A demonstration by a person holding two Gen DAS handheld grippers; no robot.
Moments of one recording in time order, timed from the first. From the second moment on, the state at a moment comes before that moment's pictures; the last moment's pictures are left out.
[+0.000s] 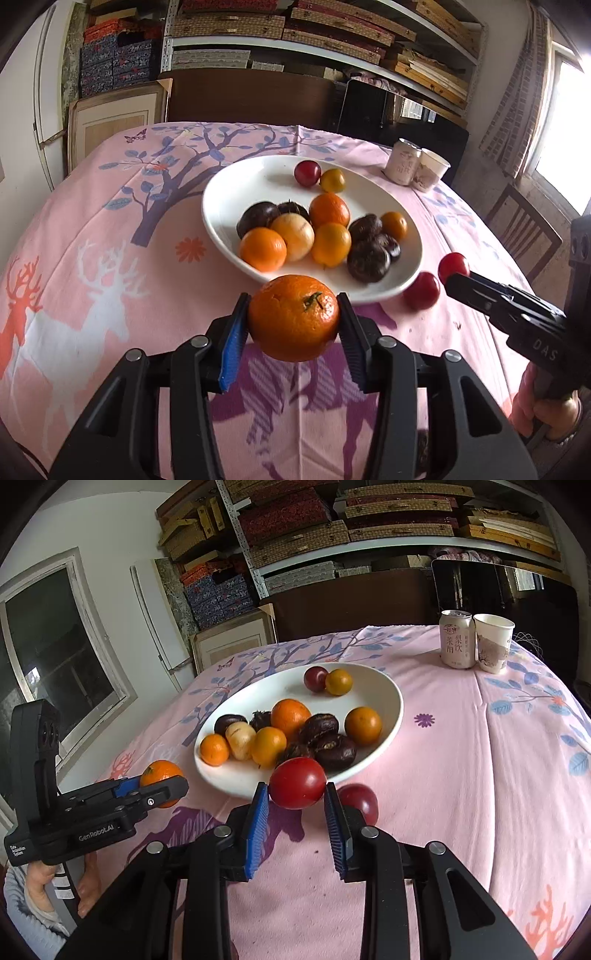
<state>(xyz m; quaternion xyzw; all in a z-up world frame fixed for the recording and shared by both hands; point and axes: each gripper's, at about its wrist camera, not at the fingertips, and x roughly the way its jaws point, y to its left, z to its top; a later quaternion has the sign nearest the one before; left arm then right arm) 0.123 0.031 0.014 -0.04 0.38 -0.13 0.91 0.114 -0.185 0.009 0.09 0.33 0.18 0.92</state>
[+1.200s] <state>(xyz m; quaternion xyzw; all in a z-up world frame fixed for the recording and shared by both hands) 0.037 -0.007 -0.008 0.01 0.37 -0.22 0.90 0.105 -0.240 -0.013 0.13 0.33 0.08 0.93</state>
